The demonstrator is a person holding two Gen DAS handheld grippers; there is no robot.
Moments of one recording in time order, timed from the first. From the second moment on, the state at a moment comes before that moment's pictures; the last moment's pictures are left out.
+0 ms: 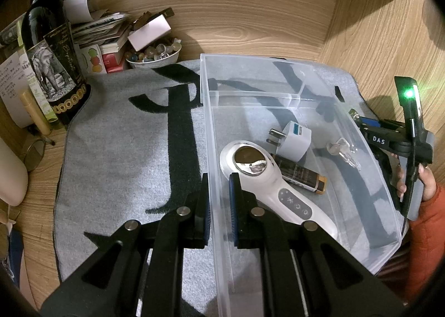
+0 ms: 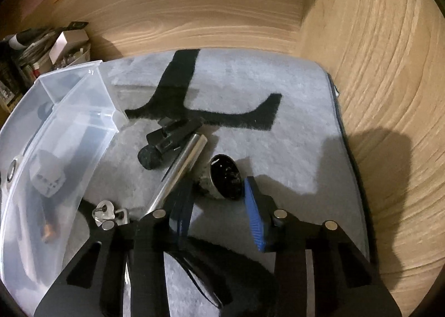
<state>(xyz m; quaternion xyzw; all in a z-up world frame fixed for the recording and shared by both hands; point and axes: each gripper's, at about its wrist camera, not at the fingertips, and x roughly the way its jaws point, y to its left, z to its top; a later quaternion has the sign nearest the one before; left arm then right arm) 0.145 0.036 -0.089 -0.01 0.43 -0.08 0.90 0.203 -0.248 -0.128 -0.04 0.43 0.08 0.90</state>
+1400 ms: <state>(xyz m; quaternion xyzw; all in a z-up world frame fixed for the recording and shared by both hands) 0.145 0.035 -0.089 -0.01 0.43 -0.08 0.90 0.136 -0.119 -0.069 -0.11 0.35 0.26 0.89</state>
